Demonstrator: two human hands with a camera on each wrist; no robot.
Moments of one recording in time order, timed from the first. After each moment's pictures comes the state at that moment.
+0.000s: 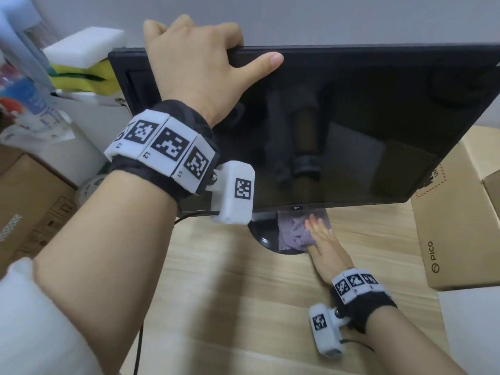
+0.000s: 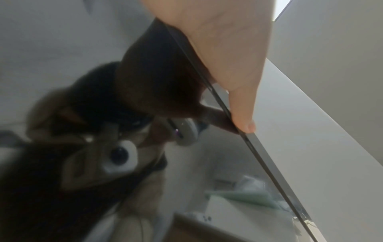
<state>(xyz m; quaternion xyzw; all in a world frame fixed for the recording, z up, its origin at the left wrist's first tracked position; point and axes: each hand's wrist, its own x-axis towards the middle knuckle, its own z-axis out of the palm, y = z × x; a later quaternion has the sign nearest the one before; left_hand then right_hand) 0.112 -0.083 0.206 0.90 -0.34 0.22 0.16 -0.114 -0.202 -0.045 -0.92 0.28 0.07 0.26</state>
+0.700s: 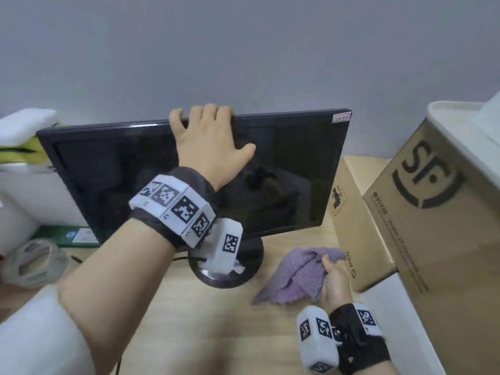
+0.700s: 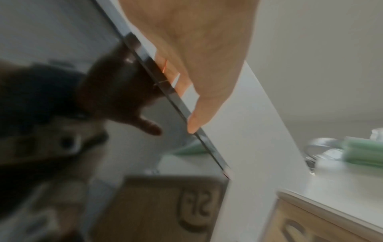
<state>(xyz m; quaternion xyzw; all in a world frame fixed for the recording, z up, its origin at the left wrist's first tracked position) 0.034 -0.156 0.212 0.88 -0.42 0.14 0.18 -0.196 -0.234 0.028 -0.42 0.54 -0.28 0.68</state>
